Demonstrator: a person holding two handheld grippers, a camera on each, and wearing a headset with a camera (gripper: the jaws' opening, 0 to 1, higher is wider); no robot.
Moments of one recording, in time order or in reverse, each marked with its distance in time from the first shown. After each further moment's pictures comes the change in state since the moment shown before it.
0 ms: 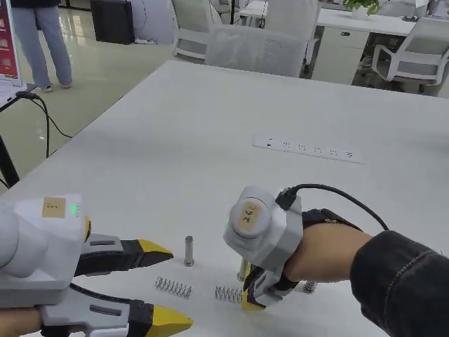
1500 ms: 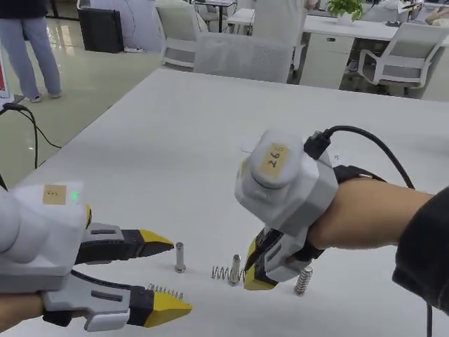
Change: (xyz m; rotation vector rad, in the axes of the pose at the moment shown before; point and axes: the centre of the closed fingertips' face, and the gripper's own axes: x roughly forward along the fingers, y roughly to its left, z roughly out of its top) left arm 0.008 0.003 0.029 0.075 -0.007 -0.017; right arm -0.094 0.020 0.022 -0.022 -0.083 -0.006
